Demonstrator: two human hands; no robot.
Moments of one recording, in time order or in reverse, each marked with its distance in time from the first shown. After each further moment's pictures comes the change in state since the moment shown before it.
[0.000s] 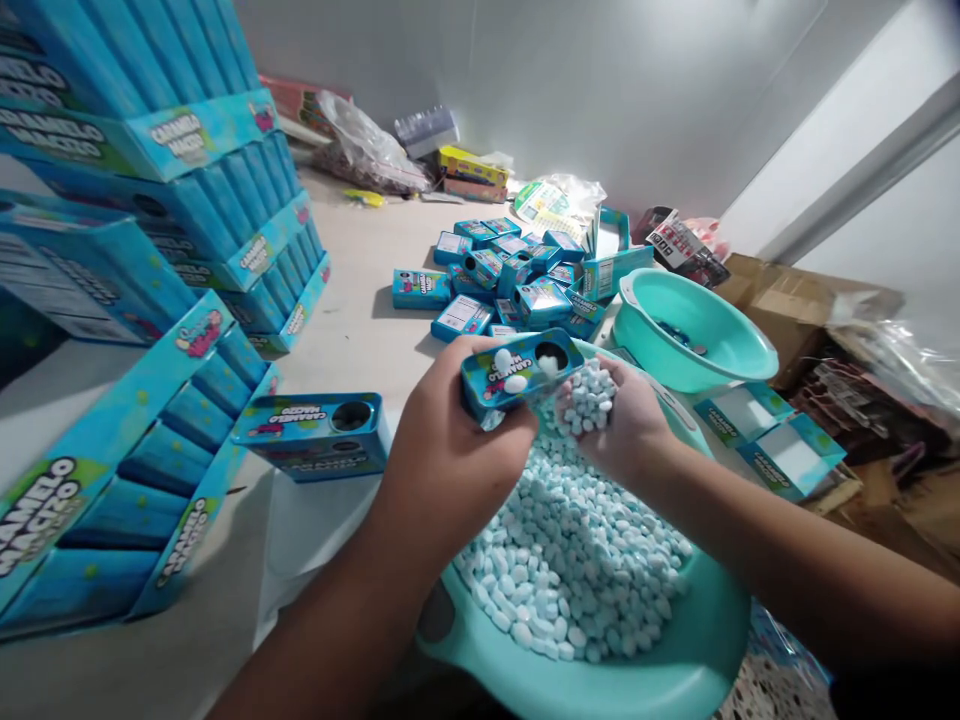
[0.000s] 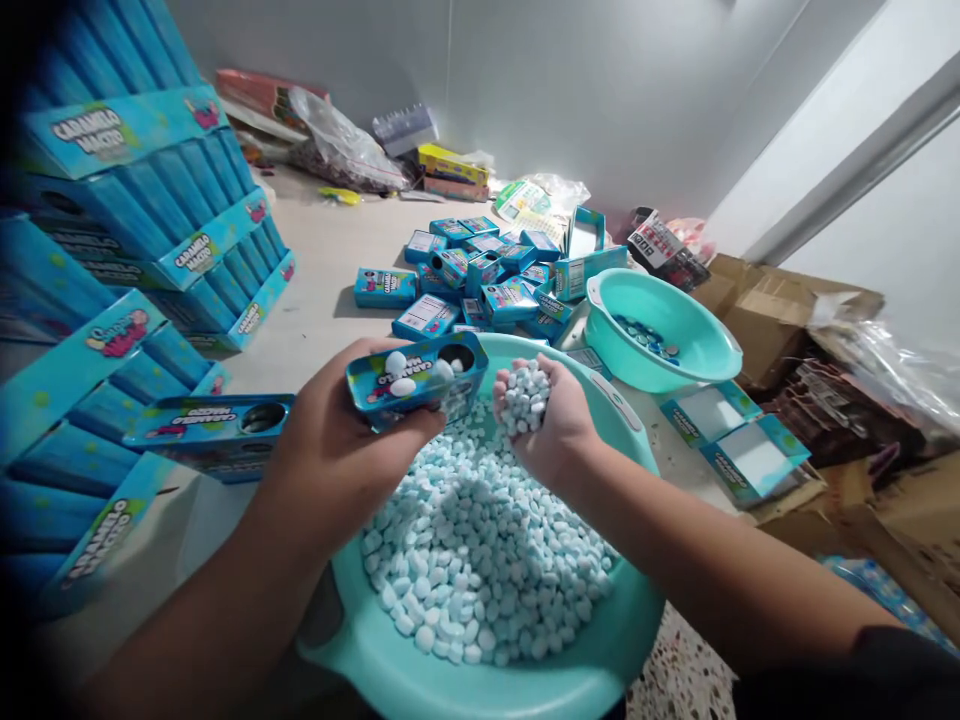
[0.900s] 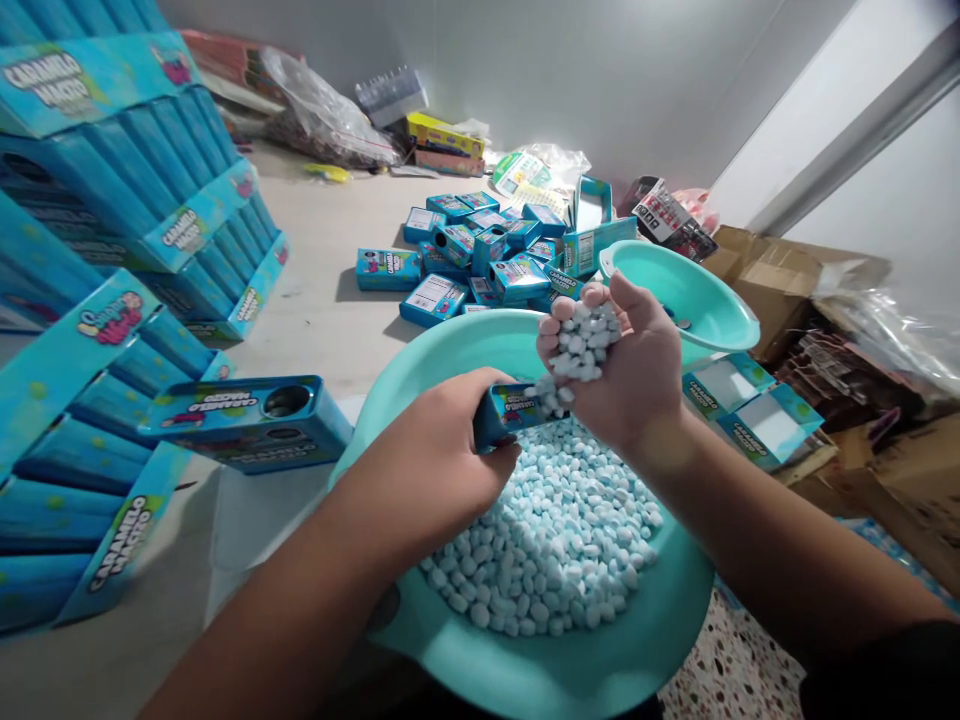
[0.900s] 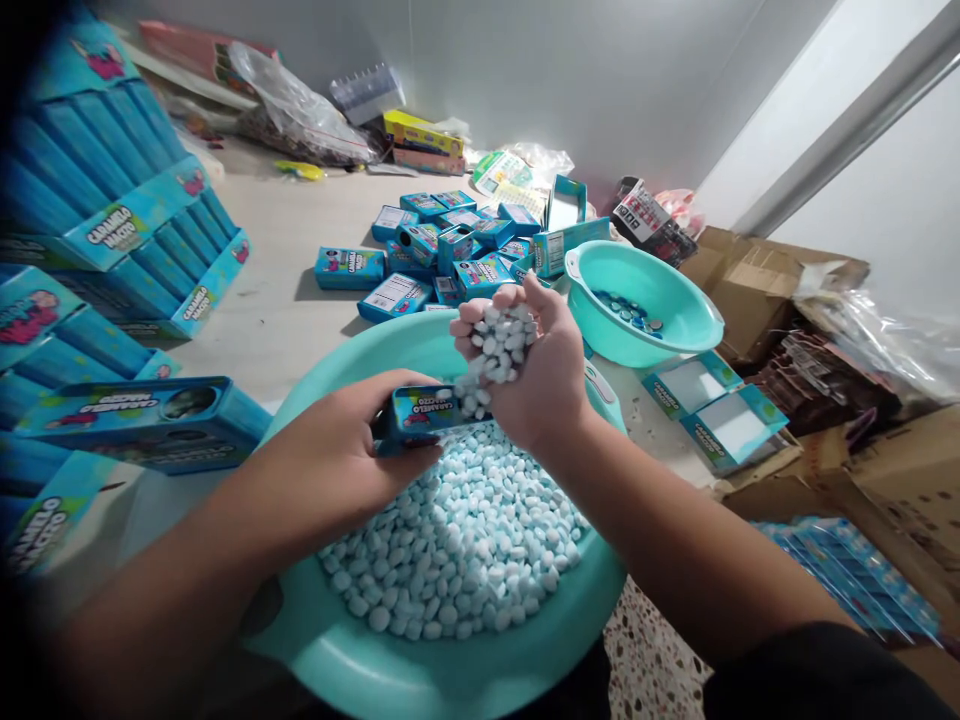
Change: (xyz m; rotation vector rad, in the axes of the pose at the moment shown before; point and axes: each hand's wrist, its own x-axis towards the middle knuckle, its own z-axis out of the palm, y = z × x) left_hand -0.003 -0.001 0.004 0.323 -0.489 -0.037; right_hand -0.020 -0.029 0.015 -0.290 -0.110 -0.362
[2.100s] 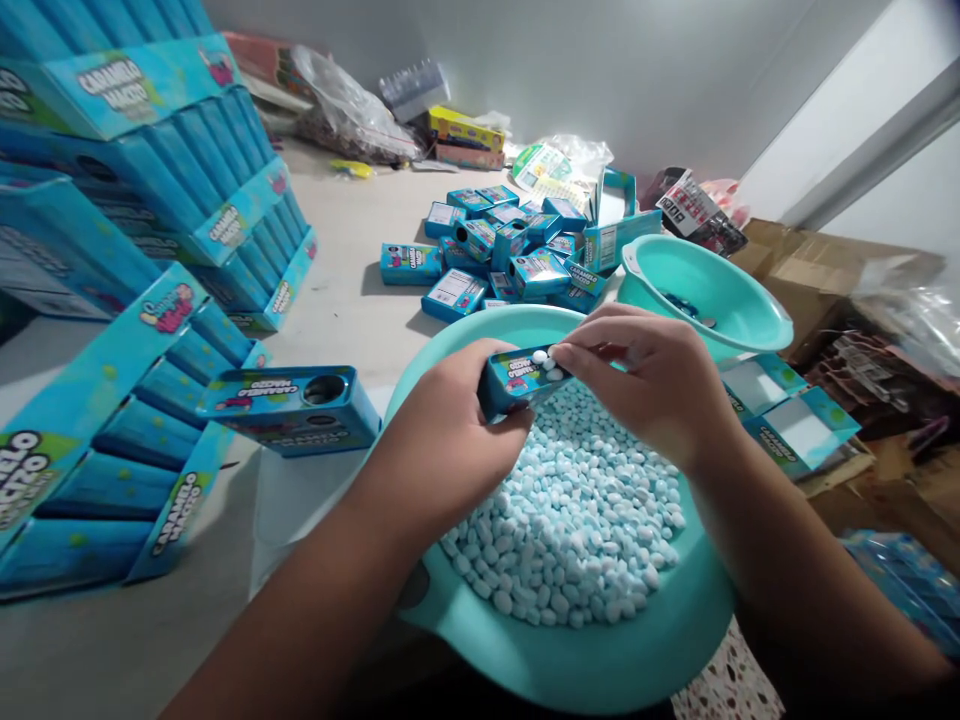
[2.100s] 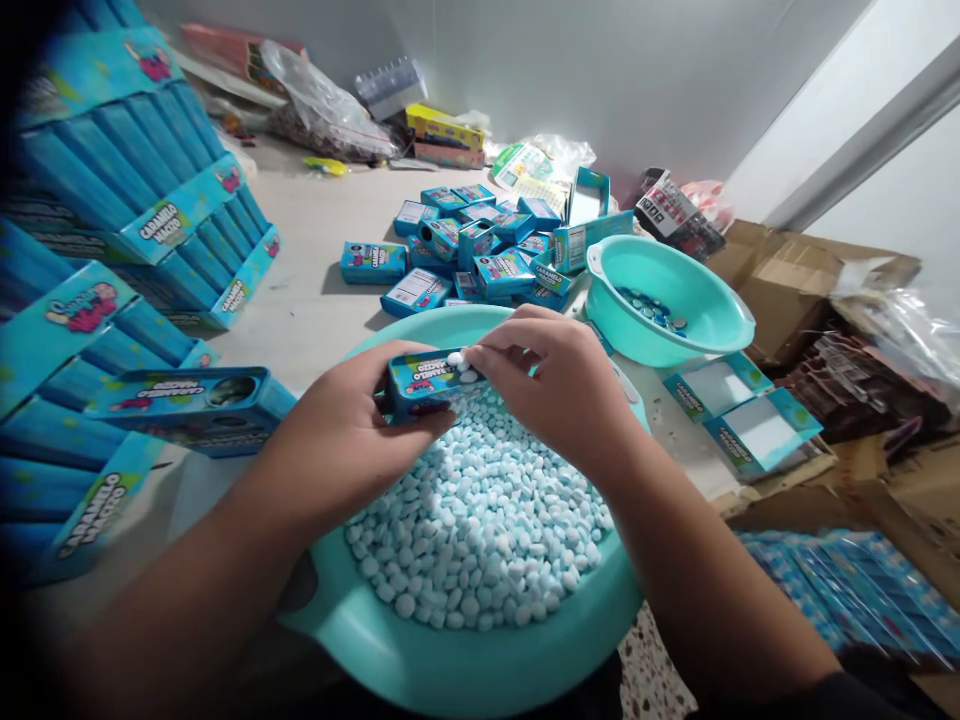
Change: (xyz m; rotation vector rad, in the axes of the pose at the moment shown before) left_hand 0.000 -0.002 -0.001 -0.069 0.209 0.017; right_hand -0.017 -0.007 -0.015 -0.999 -0.206 -0.540
